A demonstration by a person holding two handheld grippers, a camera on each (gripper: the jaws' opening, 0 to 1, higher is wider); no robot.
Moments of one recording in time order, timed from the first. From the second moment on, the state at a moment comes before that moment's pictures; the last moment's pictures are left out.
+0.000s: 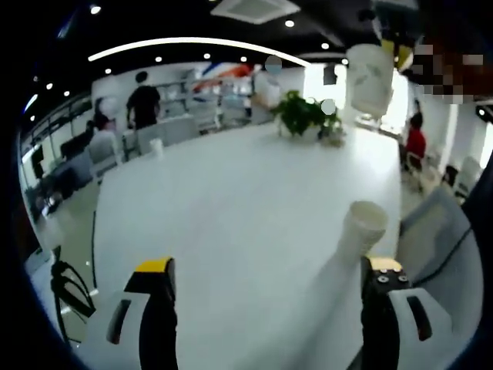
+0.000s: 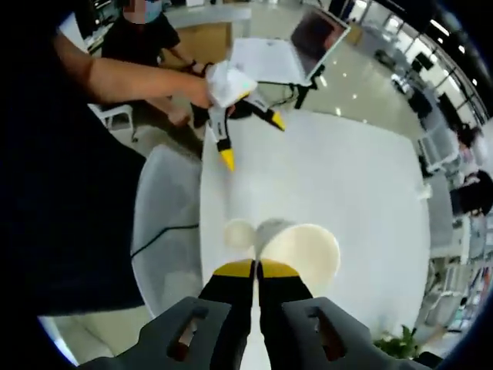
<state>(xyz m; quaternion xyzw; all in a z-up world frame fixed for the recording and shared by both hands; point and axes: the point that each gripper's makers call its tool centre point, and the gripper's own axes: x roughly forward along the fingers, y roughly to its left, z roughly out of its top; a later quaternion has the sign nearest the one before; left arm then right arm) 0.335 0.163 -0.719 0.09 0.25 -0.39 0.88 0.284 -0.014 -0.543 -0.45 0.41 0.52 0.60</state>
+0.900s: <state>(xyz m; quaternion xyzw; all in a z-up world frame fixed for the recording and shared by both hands) 0.338 0.166 -0.712 0.10 0.25 -0.39 0.88 0.280 -0.004 -0.570 -0.47 0.42 0.52 0.58</state>
